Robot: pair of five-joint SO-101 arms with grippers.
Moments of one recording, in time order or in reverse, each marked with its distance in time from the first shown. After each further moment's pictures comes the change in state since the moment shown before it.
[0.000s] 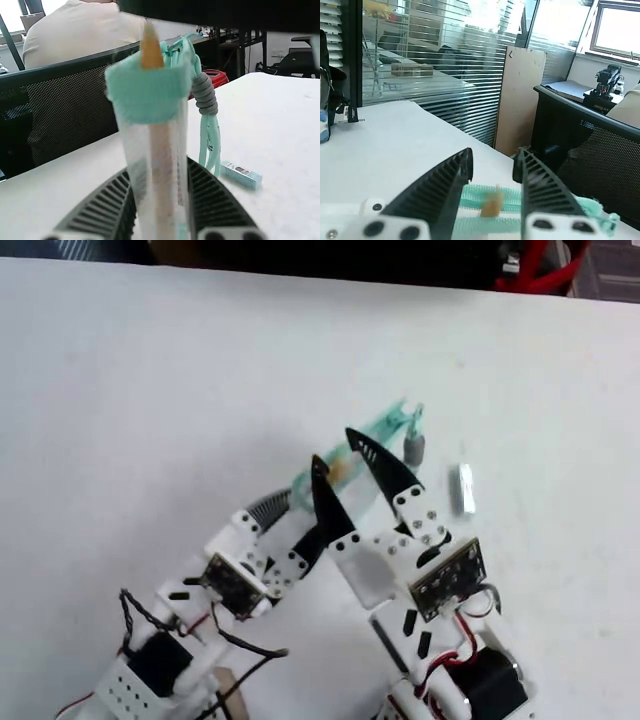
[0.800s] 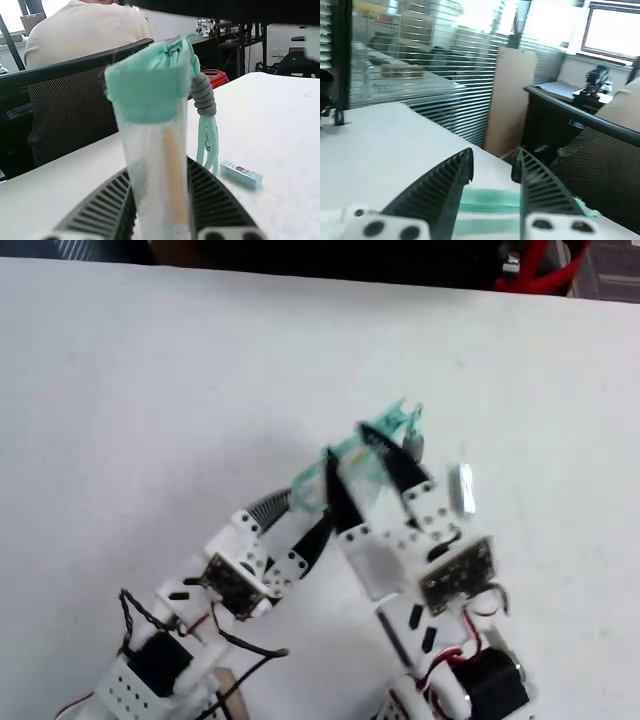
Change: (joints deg) left arm 0.0 0.0 0.0 0.0 -0.2; right arm 5.9 -0.3 0.0 -1.4 -0.1
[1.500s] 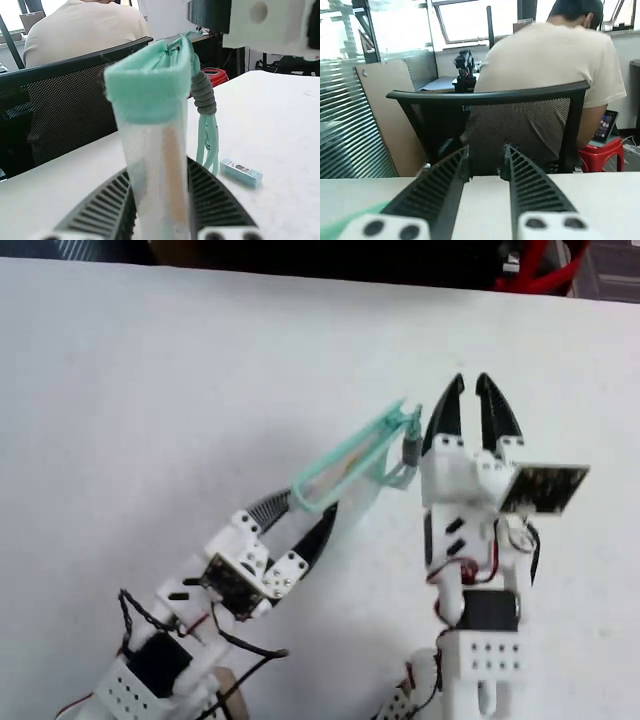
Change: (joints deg) left arm 0.0 0.0 -0.3 0.9 0.0; right arm 28.7 22.1 7.3 -28.9 -16.4
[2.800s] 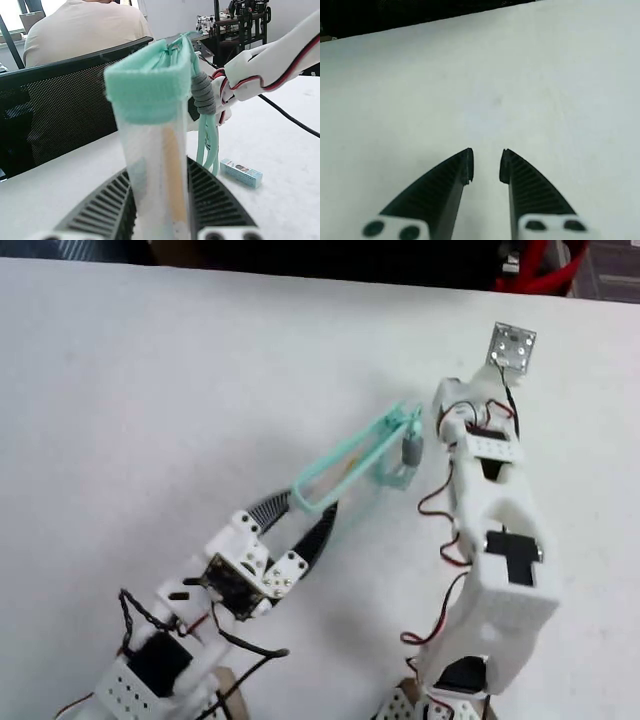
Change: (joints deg) left arm 0.0 0.0 0.0 0.0 0.0; right arm 7.6 91.7 -52.1 2.0 -0.2
